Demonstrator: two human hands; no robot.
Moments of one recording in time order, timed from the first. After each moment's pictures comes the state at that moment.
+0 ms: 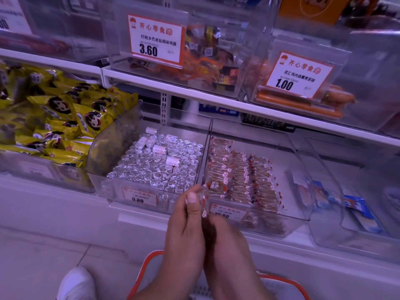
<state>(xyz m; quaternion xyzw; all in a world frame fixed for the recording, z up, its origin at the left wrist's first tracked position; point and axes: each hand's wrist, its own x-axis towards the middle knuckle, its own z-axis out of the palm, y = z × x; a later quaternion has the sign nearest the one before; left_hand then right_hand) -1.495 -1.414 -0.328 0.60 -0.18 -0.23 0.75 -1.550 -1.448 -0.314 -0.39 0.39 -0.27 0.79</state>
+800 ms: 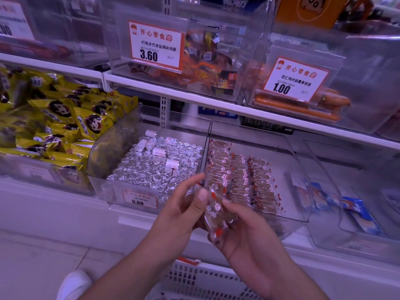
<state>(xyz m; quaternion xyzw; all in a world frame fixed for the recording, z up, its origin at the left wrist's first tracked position) -1.458 -1.405 -0.316 0.49 -0.29 -0.39 0.72 -1.573 -1.482 -0.285 -0.35 0.25 -0.19 0.88</state>
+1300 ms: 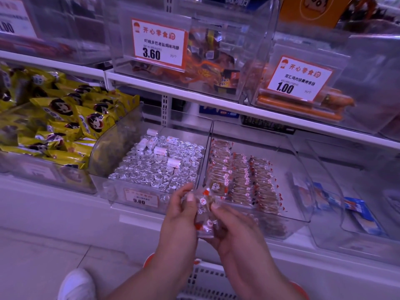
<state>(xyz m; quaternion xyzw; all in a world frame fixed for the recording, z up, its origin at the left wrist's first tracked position) -1.476 -1.418 -0.330 0.50 -0.10 -0.34 0.79 -1.559 -1.467 -0.301 -0.41 0.31 -0.29 0.81</state>
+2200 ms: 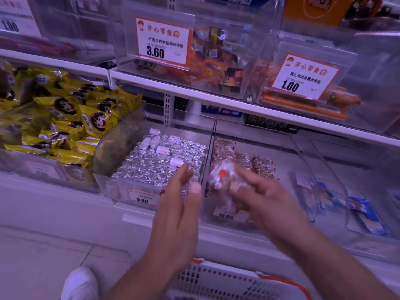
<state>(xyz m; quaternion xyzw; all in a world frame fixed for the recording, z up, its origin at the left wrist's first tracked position) -1.461 -1.398 -0.328 0.67 -0.34 -0.11 0.65 -1.573 -1.531 -0.274 -0.74 0.24 -0.24 0.58</state>
